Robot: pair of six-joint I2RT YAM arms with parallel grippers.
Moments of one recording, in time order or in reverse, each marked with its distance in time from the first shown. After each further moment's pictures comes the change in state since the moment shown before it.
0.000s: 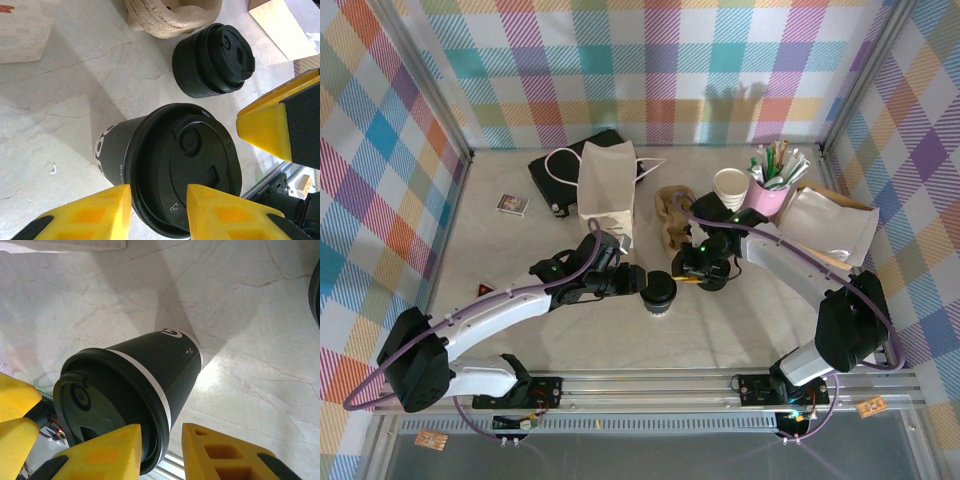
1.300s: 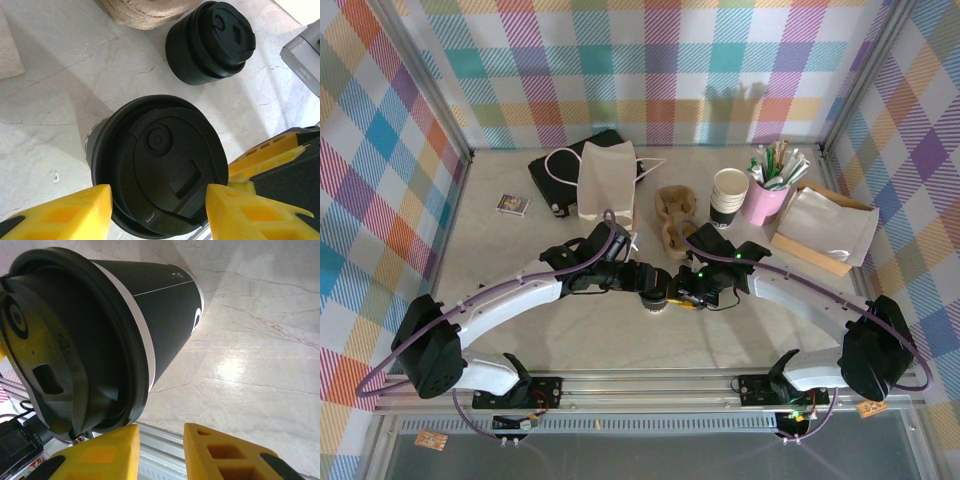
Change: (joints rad) left arm 0.000 0.098 0.132 -0.113 0.043 0.151; right arm 0.148 -0.183 -0.240 0.170 0.053 0.351
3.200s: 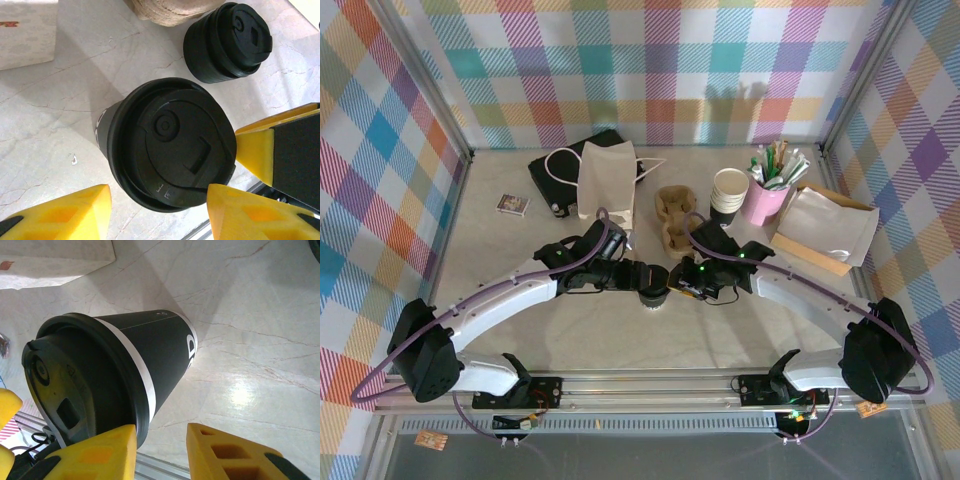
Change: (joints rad) left arm 0.015 -0.018 0.029 -0.096 -0.035 -0.032; right arm -0.021 -0.014 -0.013 0.089 0.084 0.037
